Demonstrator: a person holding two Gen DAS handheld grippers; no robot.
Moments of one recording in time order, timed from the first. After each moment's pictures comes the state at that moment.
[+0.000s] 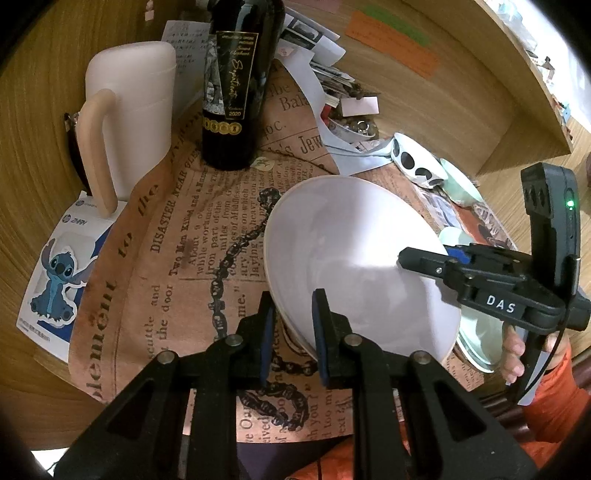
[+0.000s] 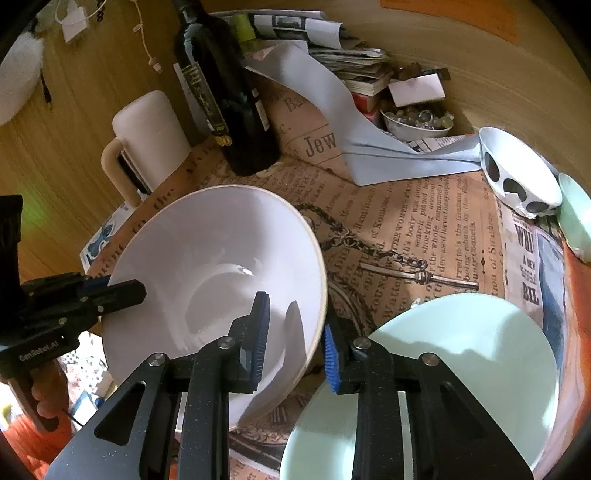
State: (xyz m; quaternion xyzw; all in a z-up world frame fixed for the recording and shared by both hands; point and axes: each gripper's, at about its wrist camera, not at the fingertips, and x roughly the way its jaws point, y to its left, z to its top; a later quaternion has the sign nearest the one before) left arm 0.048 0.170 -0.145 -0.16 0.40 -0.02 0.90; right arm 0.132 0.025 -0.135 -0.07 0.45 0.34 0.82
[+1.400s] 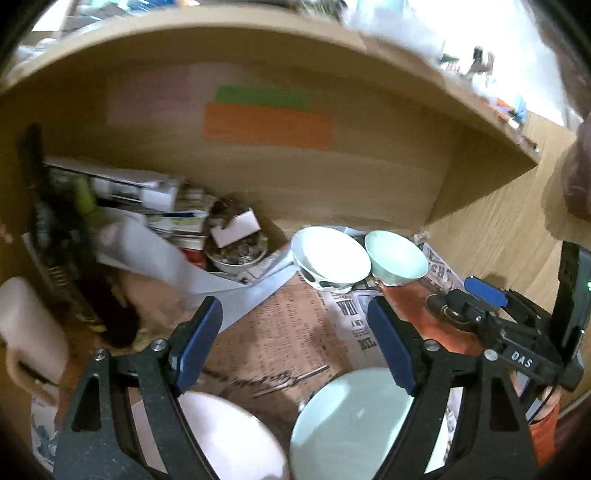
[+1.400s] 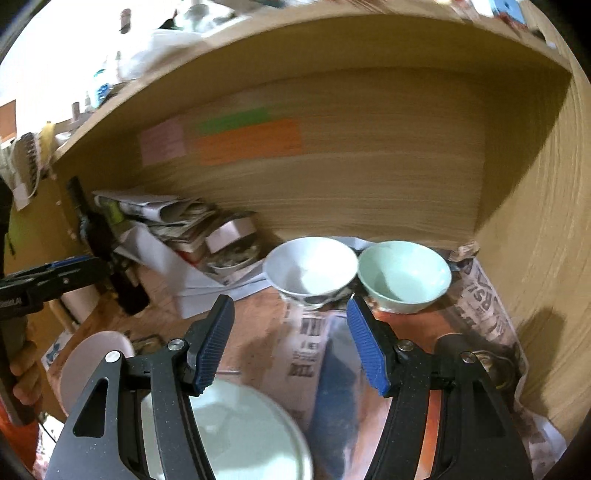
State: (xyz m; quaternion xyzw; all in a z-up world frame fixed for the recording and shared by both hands) left arm 0.176 0.026 -0.024 -0.06 0.31 -0.07 0.95; right arm 0.169 -0.176 -0.059 0.05 0.28 0.19 0.94
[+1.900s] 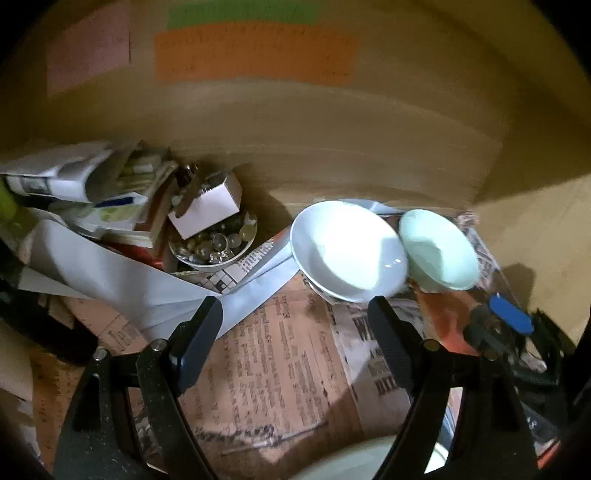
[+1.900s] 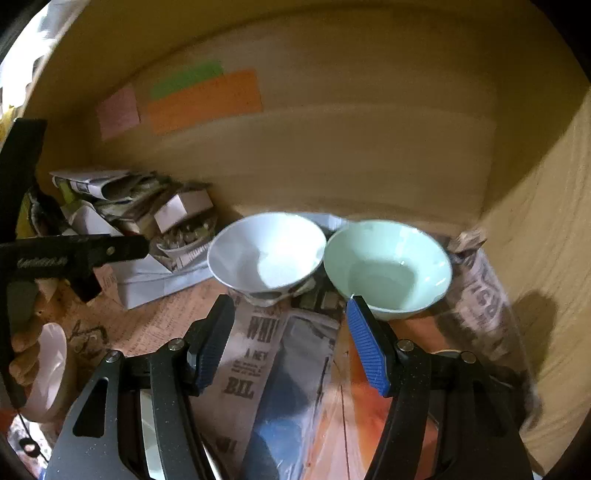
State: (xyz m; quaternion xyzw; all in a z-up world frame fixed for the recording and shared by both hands) left arm 0.300 -0.011 -0.071 -0.05 0.40 -0.02 0.91; right arm 0.241 -0.195 -0.110 0.03 0.34 0.19 0.92
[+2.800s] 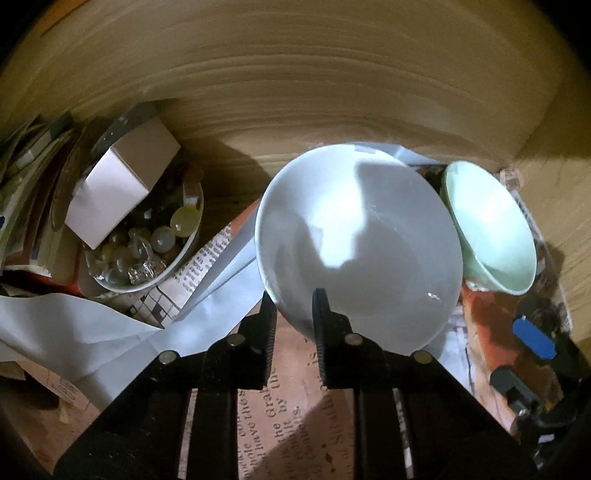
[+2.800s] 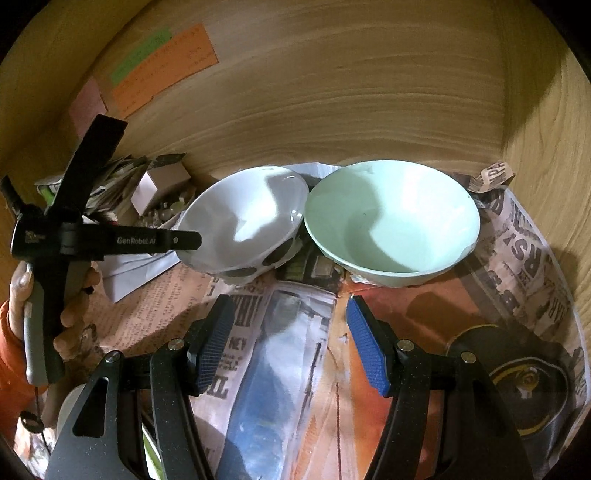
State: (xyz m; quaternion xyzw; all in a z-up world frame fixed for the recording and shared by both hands) left arm 0.395 -0.042 -0.142 -0.01 0.51 -0.04 0.86; right arm 0.271 -0.209 -0.148 0.08 0.39 0.20 0.90
